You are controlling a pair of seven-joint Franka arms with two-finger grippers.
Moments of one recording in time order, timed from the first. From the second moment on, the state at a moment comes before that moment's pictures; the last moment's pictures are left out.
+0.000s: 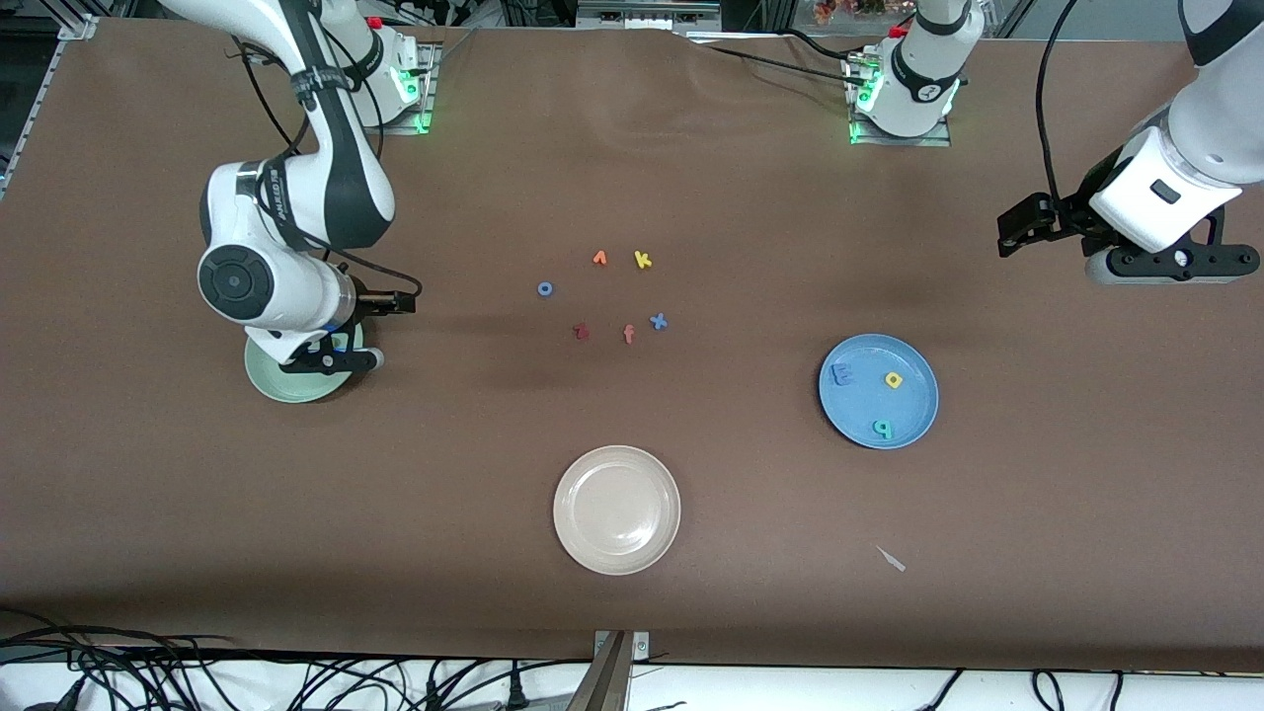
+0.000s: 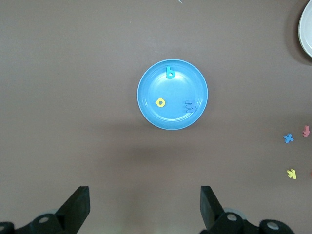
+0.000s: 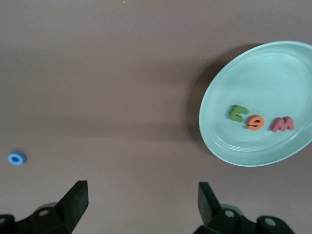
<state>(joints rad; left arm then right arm) -0.01 0.02 -0.11 -1.62 -0.01 1.55 -0.15 0.57 0.31 -0.35 -1.88 0.12 1.88 0.10</state>
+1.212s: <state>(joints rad) -0.01 0.03 -0.11 -1.62 -0.01 1.55 -0.15 0.13 0.01 -0.09 -1.63 -0.08 1.40 -0.04</state>
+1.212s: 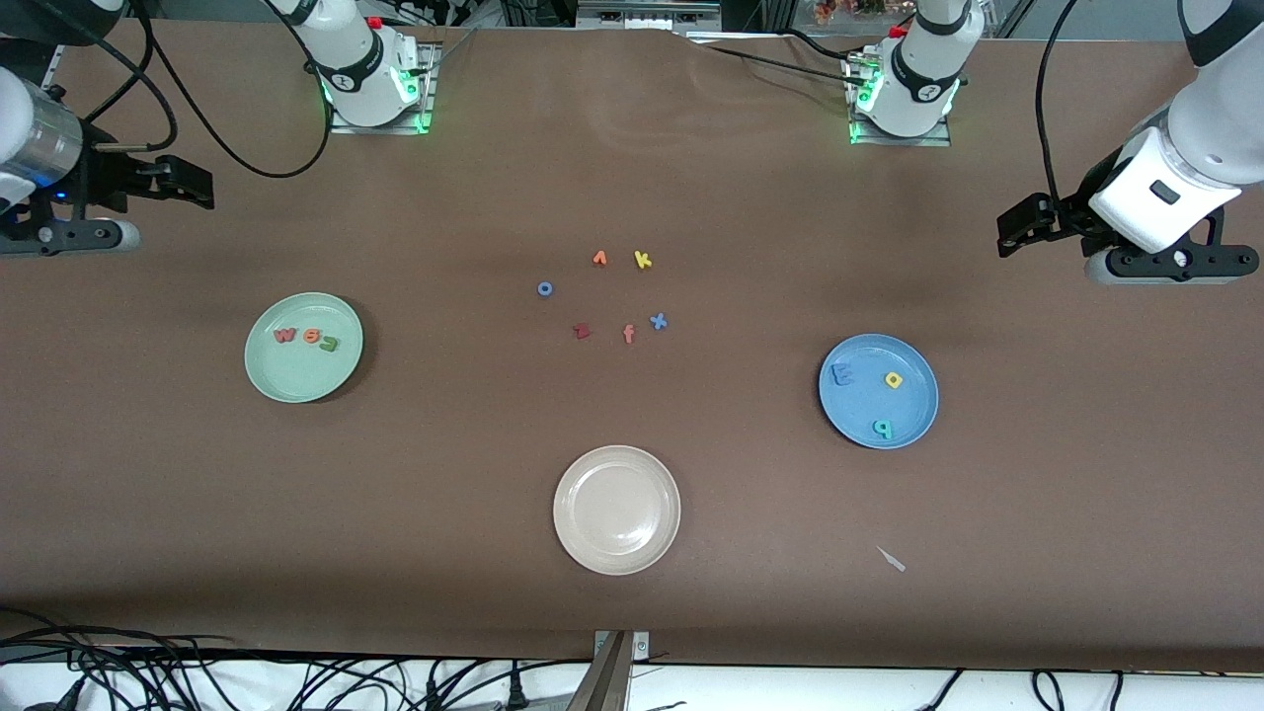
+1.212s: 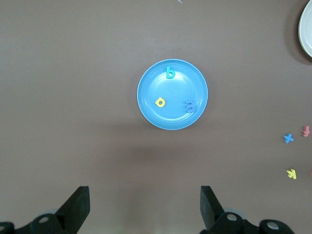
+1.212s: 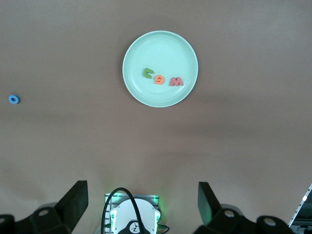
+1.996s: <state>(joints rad) -0.01 0.03 -0.11 -1.62 -0.01 1.55 -0.15 0.09 0.03 -0.10 -1.63 -0.02 1.47 -0.04</state>
